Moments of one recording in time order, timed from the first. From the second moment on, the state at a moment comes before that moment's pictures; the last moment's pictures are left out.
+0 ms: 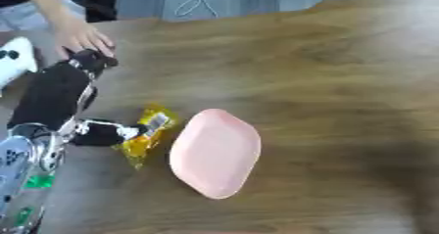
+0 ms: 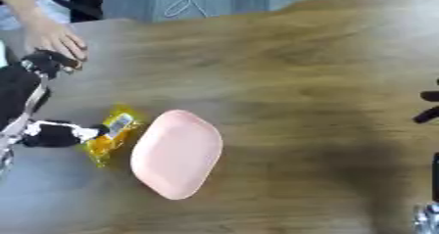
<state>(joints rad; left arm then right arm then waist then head) -0.28 0.44 -0.06 -1.99 -1.23 0.26 -0.27 -0.07 -0.25 -0.08 -1.98 0.28 -0.37 -0.43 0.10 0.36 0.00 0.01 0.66</state>
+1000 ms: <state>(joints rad) -0.26 0.50 -0.14 -1.99 -1.23 0.19 -0.31 -0.07 -0.26 -0.08 -1.98 0.24 -0.38 -0.41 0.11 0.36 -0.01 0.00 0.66</state>
